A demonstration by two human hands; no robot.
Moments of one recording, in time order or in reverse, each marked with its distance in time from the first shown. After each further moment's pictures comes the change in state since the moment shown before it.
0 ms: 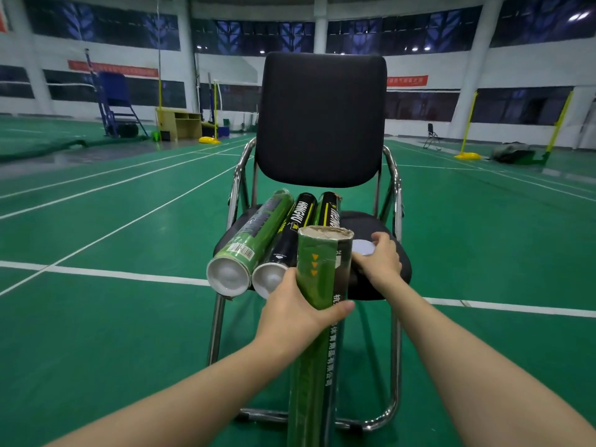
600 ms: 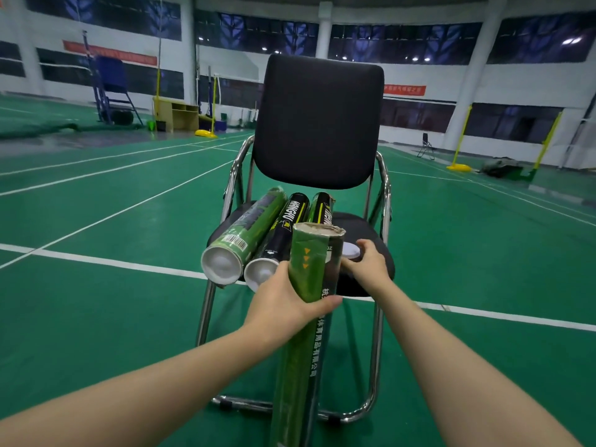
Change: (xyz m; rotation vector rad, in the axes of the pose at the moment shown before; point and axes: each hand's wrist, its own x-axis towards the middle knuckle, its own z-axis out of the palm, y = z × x) left_hand -0.007 0.007 -0.003 0.032 -0.033 0.015; right_hand -0.016 0.005 -0.017 0.067 -0.157 -0.031
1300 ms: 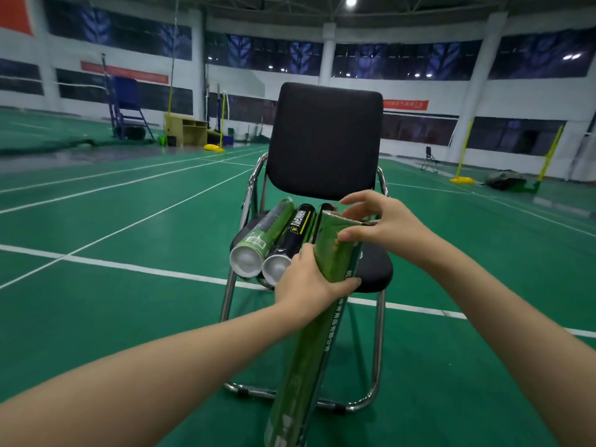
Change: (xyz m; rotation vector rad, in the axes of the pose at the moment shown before) left_hand -0.030 0.038 -0.018 0.161 0.039 0.063; right_hand -0.126 -0.141 -0.113 0.069 -0.263 -0.491
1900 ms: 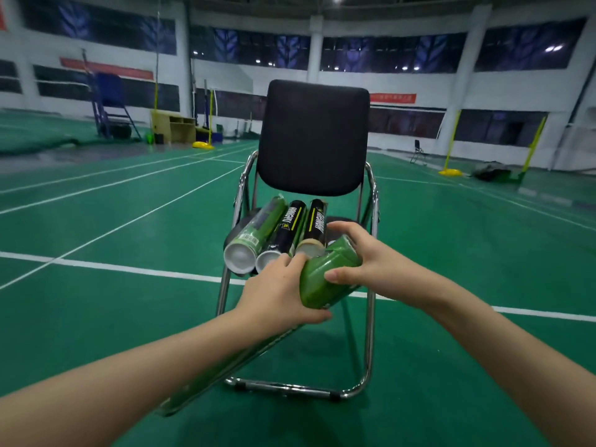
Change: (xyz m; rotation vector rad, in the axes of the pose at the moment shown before) left_hand -0.036 -0.008 -0.039 0.385 -0.097 0.297; right_hand -0.059 -0.016 0.017 0.153 -0.225 0.090
